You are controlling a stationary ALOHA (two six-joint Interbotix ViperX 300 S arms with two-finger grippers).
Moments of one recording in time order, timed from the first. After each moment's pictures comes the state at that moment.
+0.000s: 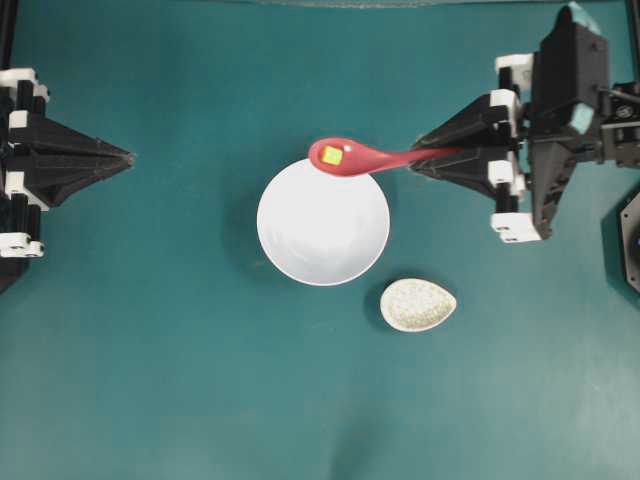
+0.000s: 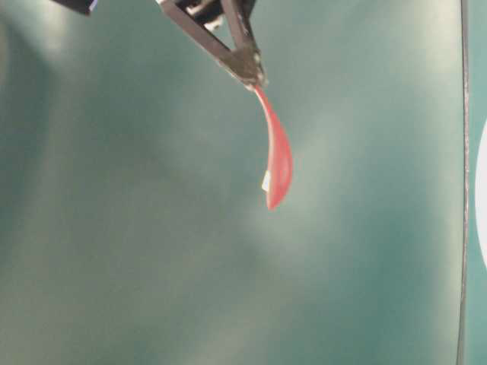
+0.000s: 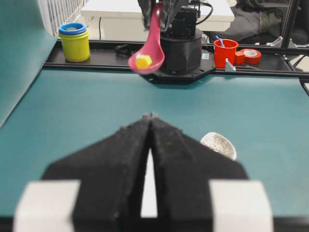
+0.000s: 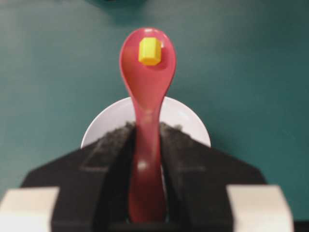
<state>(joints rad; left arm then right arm) 0.07 -0.93 1.18 0.01 -0.27 0.00 -0.12 -0.54 0.78 0.24 0.14 -0.16</state>
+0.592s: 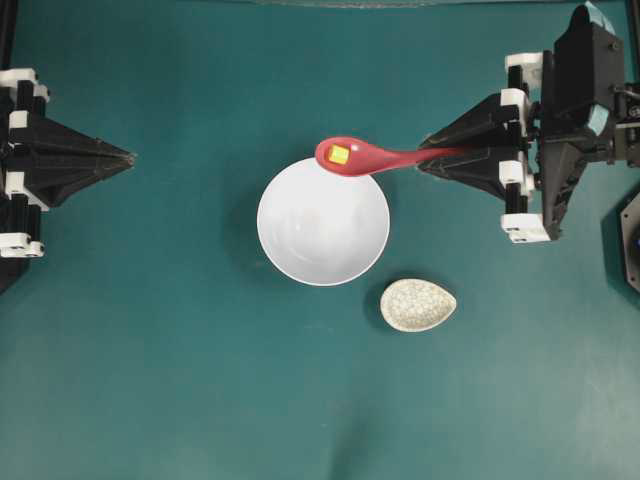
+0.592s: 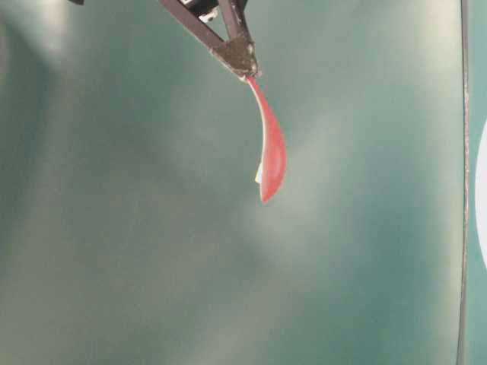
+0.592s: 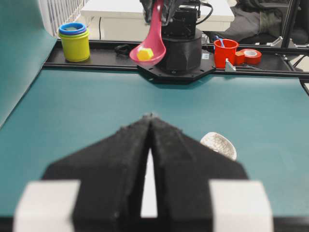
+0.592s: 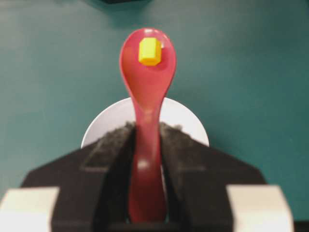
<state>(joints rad) 0.07 -0.93 1.18 0.01 -0.27 0.00 -0.12 -0.56 0.78 0.24 0.15 -0.17</state>
